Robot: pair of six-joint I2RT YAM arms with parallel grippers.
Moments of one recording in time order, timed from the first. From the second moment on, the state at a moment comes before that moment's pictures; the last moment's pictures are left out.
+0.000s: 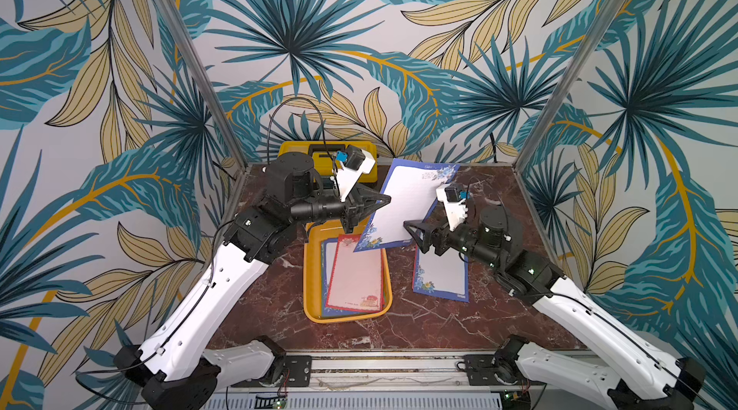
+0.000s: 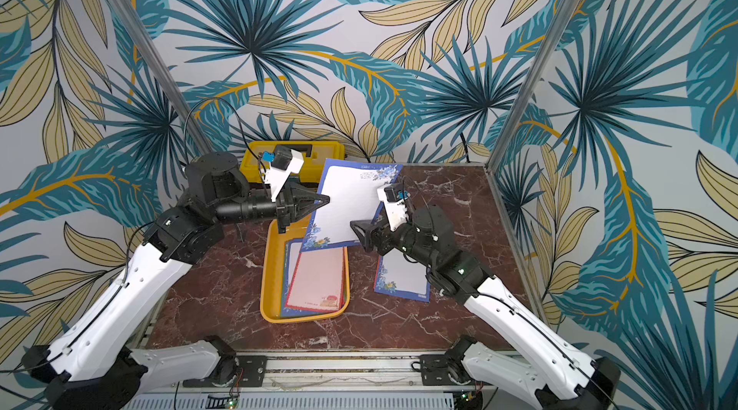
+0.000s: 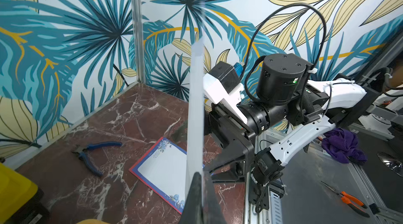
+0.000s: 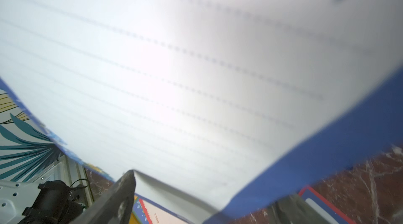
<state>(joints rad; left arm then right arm) -0.58 1.21 1.54 -0.53 0.71 -0.07 0.66 0.96 0.98 -0.20 -0.12 0.19</state>
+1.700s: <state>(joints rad) -0.61 1.15 1.50 -0.22 0.80 -0.17 0.65 0.78 1.09 -0.14 -0.49 0.05</state>
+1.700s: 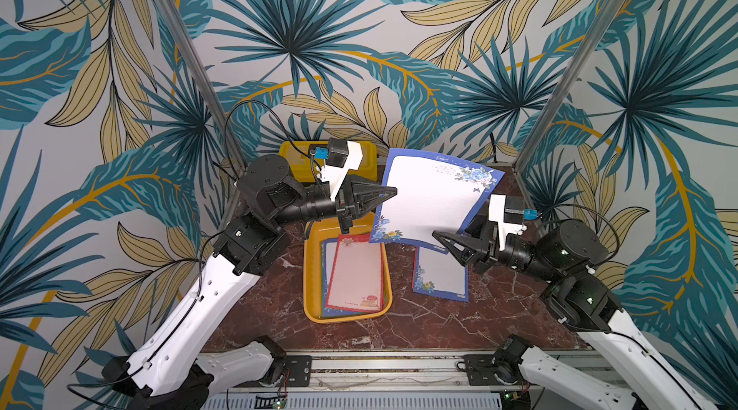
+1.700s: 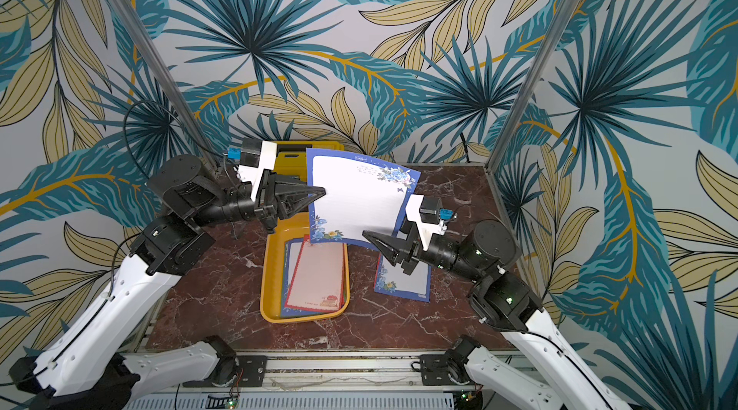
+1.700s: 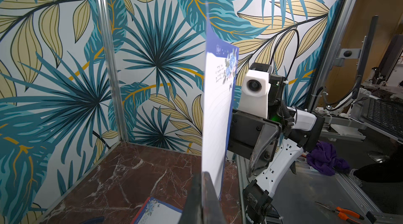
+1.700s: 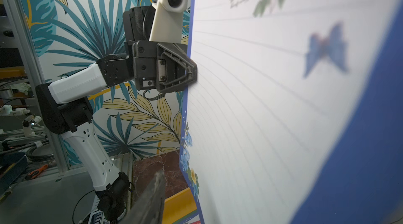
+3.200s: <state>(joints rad) -0.62 1.21 1.46 -0.19 0.85 -0.17 0.65 0.70 1.06 -0.21 -0.35 0.32</state>
